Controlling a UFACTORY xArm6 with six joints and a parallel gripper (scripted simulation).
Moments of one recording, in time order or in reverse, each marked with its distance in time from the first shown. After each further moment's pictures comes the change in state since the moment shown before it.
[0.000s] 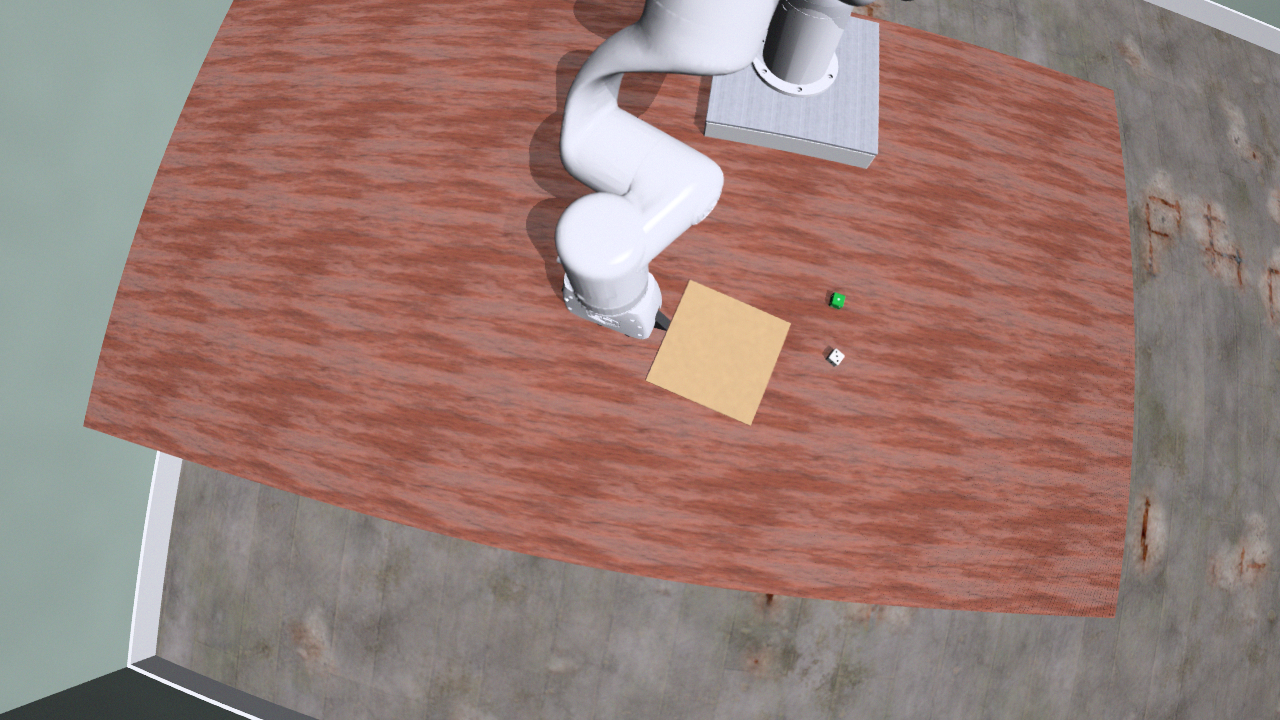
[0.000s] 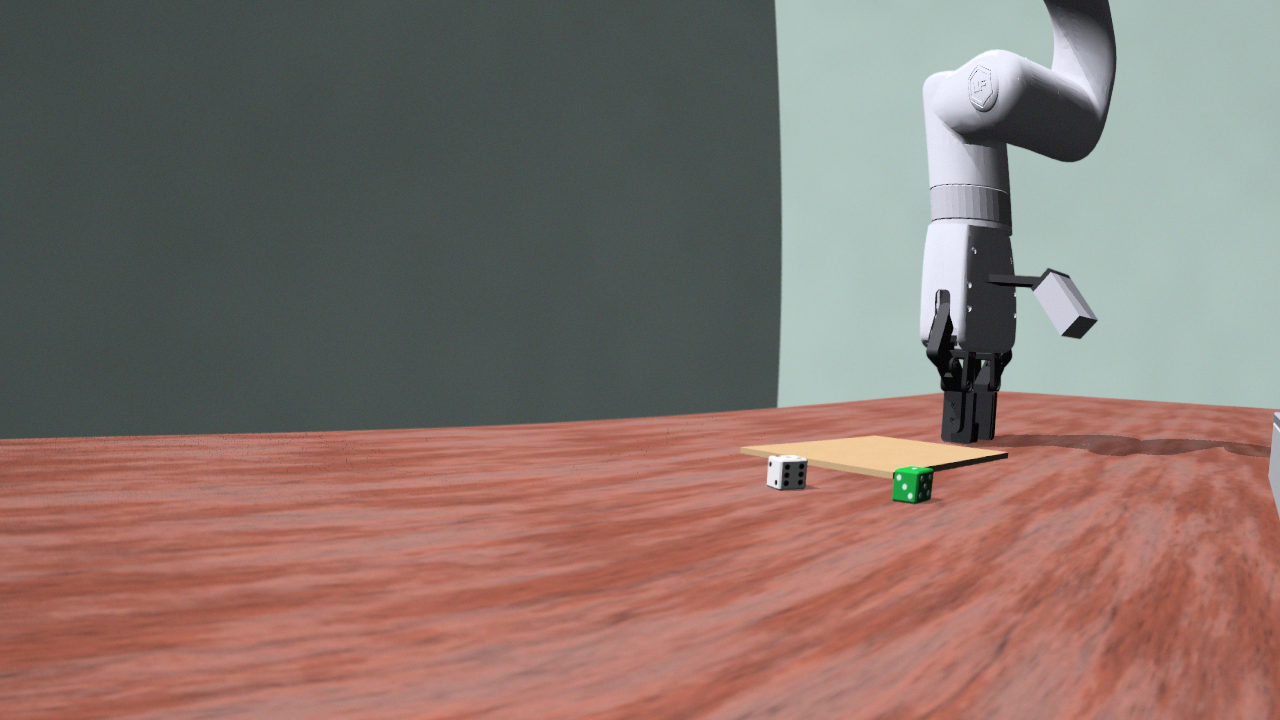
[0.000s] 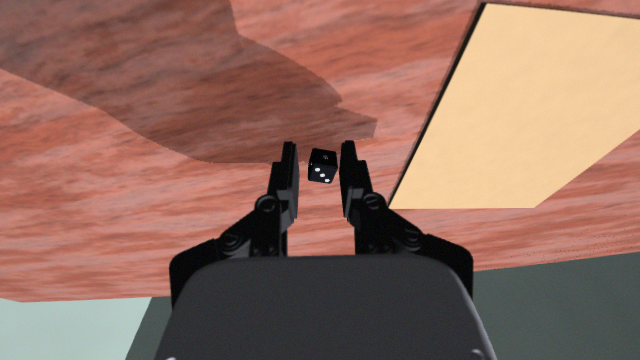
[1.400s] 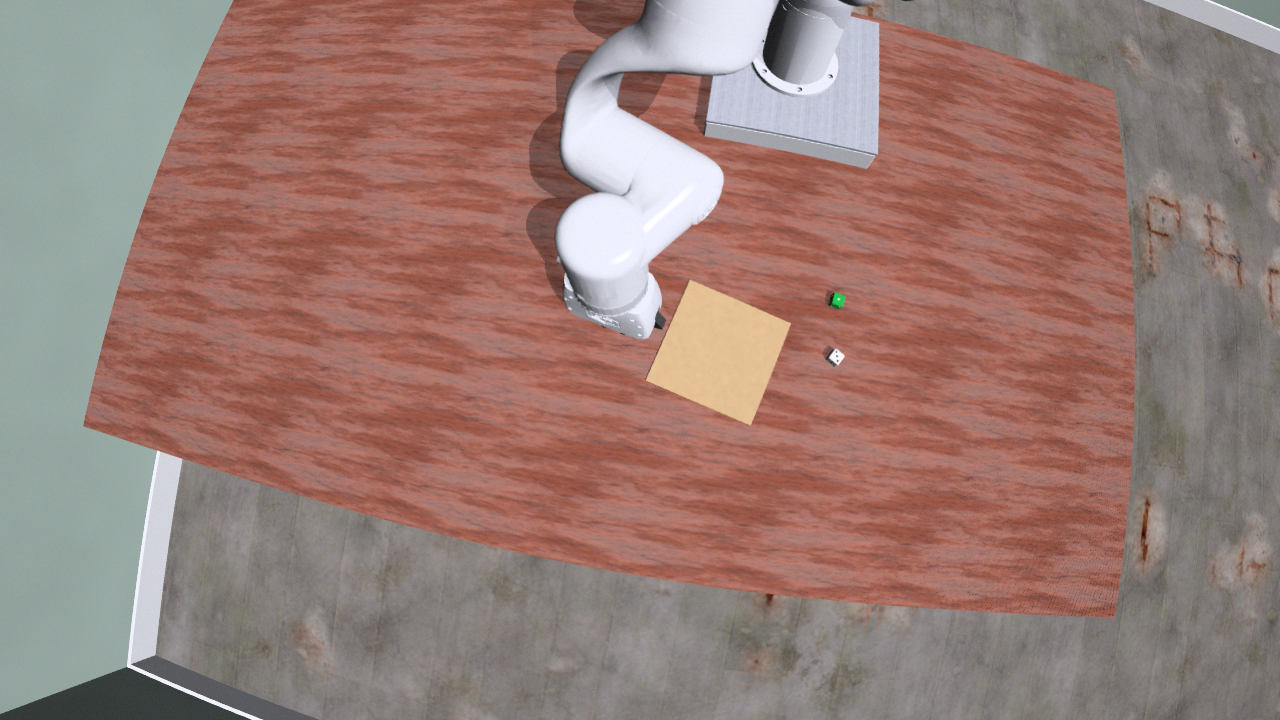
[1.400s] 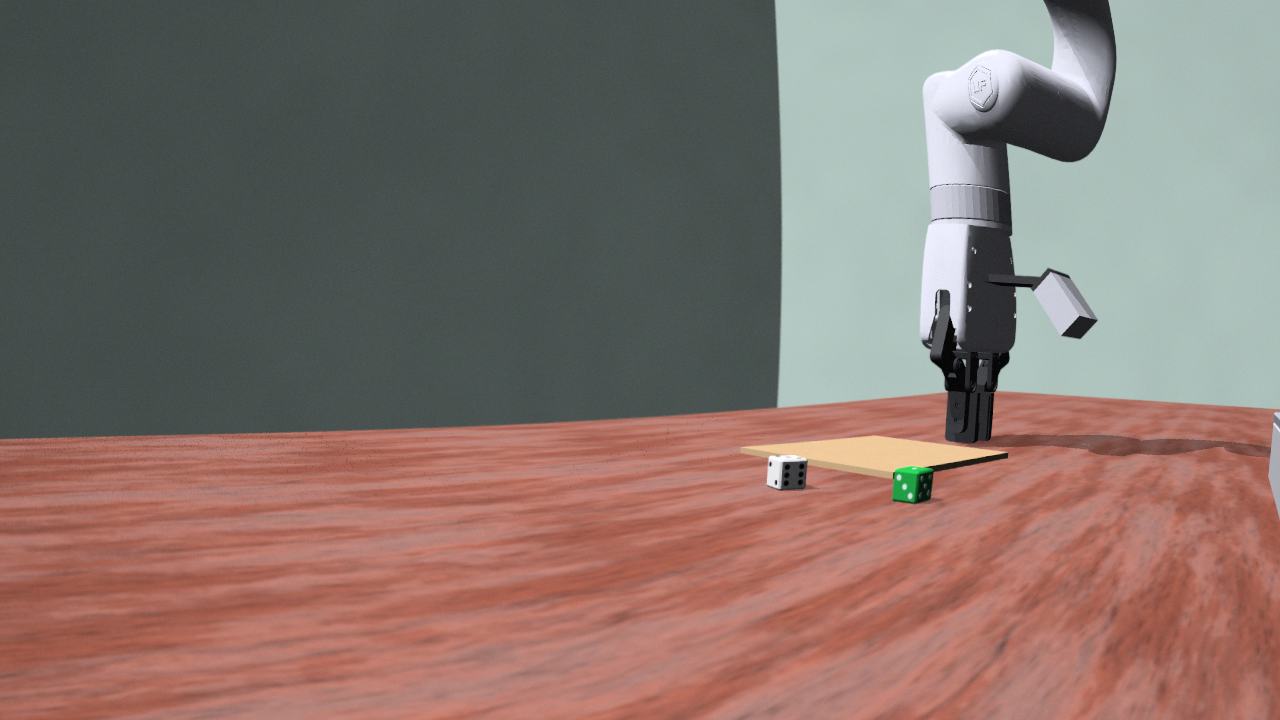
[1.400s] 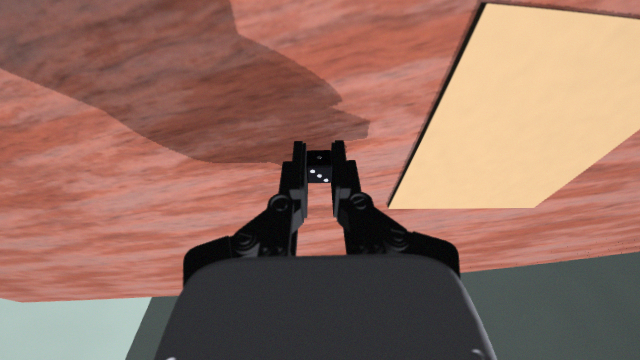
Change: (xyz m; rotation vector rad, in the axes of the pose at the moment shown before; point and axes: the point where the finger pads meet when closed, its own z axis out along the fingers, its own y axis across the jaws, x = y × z) arm 0.000 0.000 0.000 0.000 0.000 0.000
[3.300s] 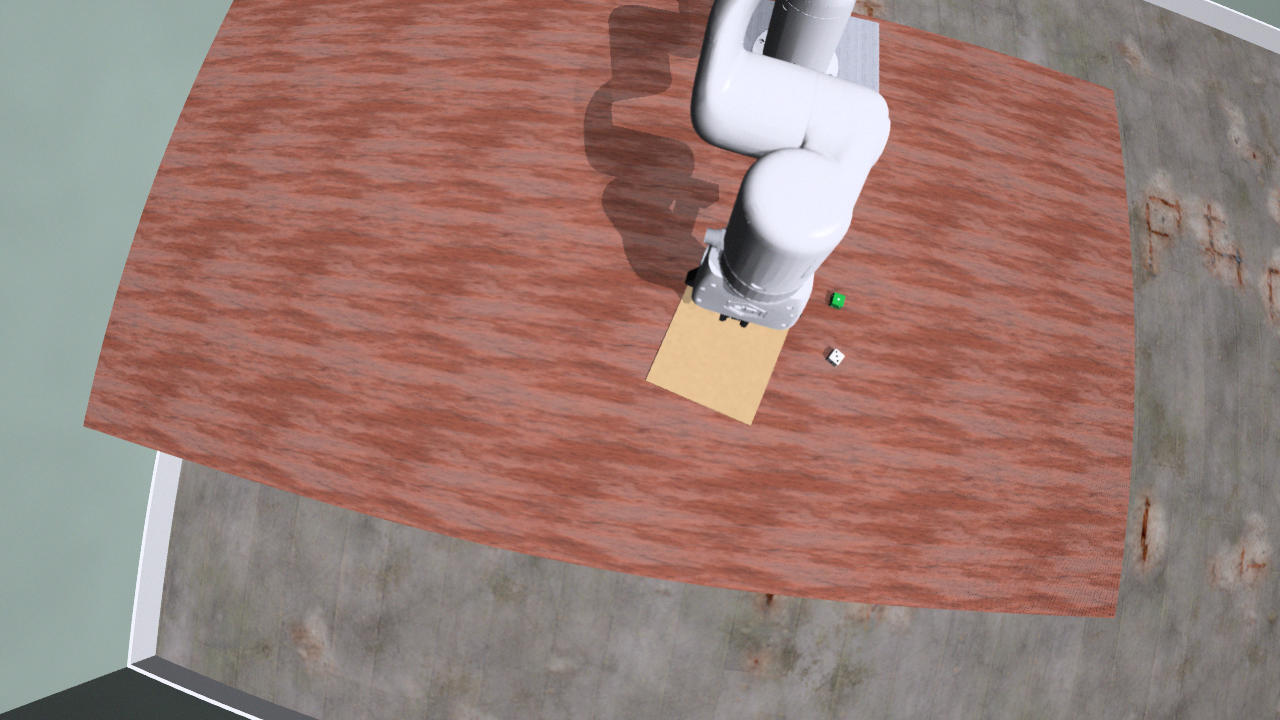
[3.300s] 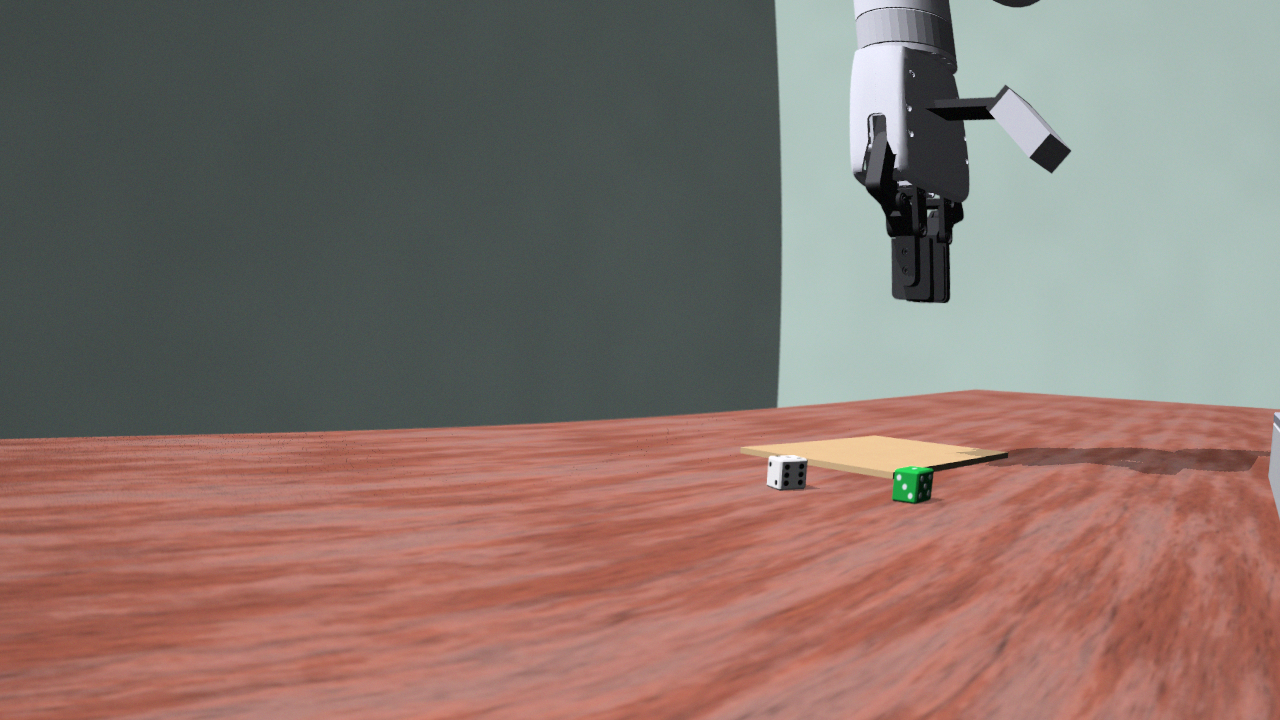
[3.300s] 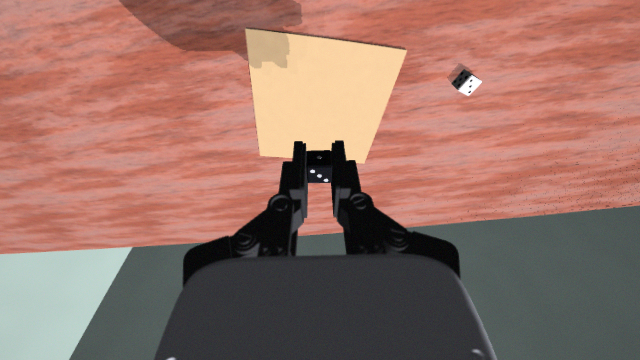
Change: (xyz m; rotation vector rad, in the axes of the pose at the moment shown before) arm 0.034 0.128 -0.104 0.000 0.000 -0.089
